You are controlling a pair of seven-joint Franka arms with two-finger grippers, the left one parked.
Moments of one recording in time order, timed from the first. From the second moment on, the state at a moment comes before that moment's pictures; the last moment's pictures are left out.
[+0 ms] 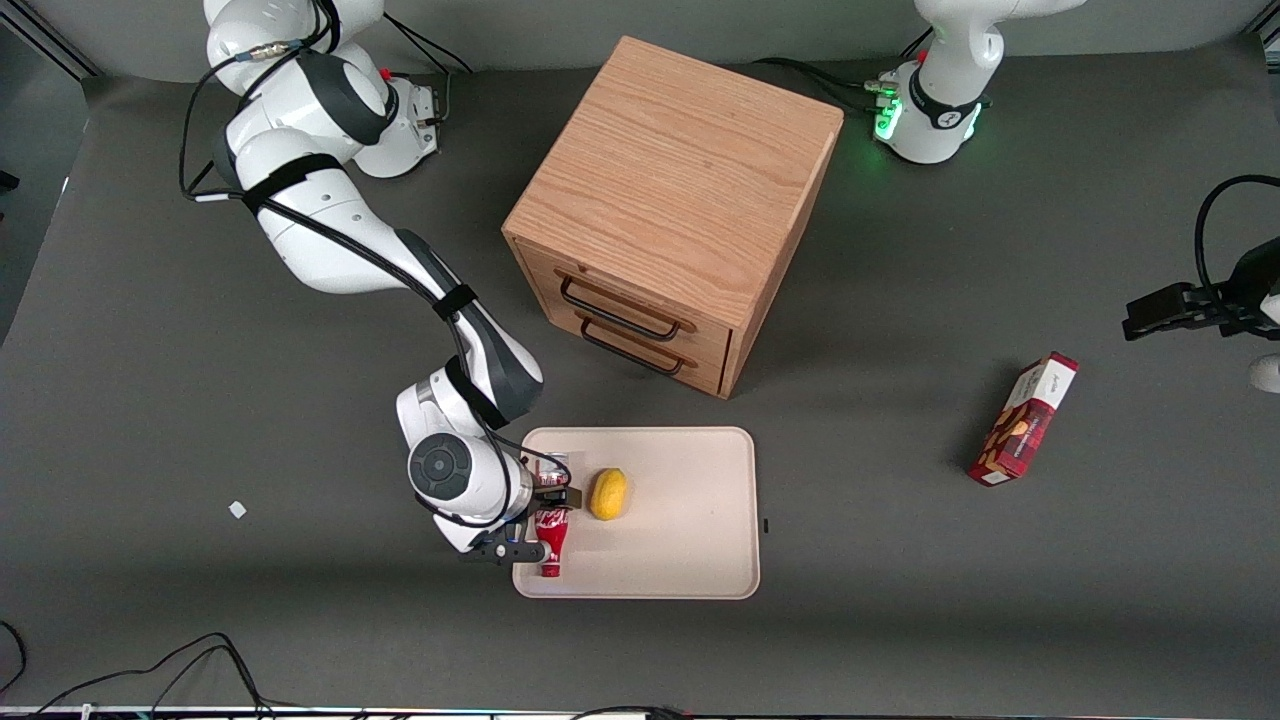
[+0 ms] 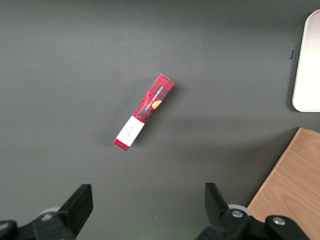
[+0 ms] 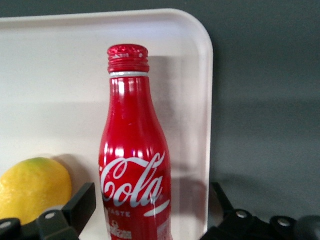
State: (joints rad) arm 0.24 1.11 0.30 -1.00 -0.20 2.12 0.51
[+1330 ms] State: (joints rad) arm -0.02 0.36 0.31 -1.47 -0.14 1.74 0.49
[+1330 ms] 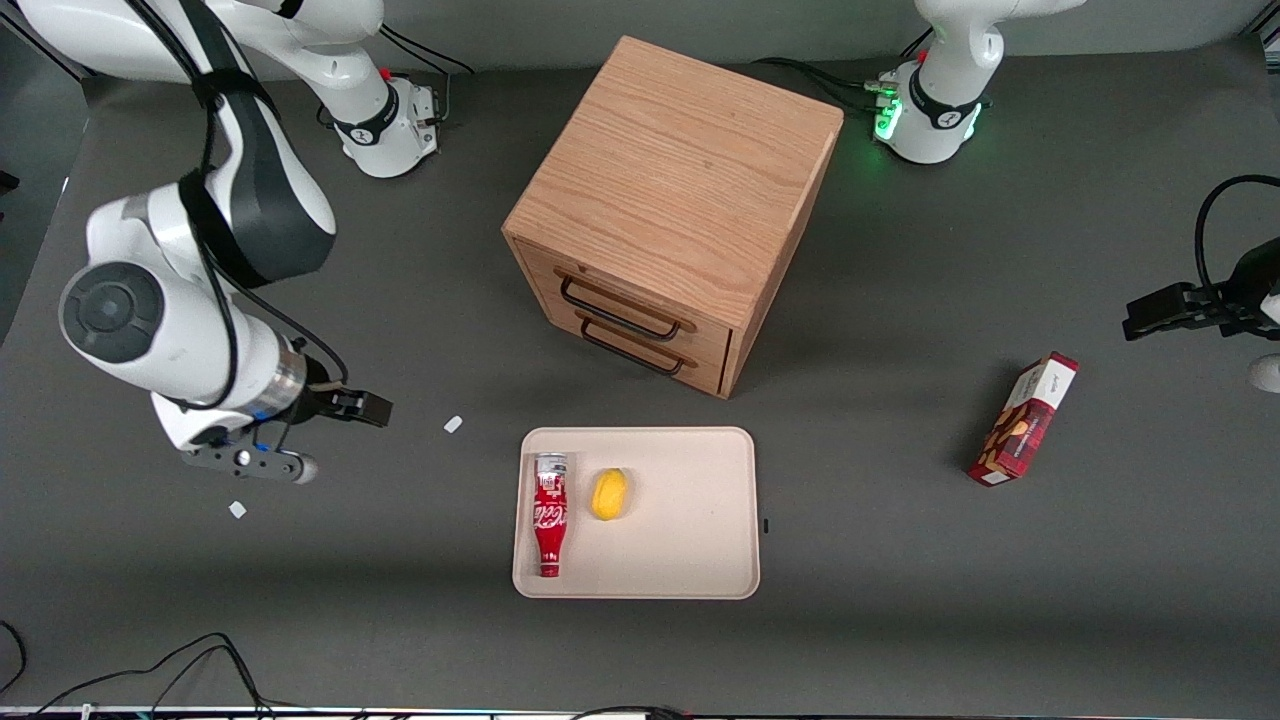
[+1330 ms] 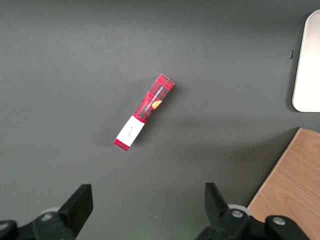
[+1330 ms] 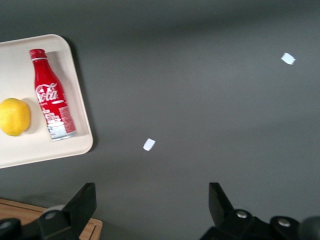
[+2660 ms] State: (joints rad) arm 0.15 -0.13 -0.04 -1.83 0.04 1.60 0.13
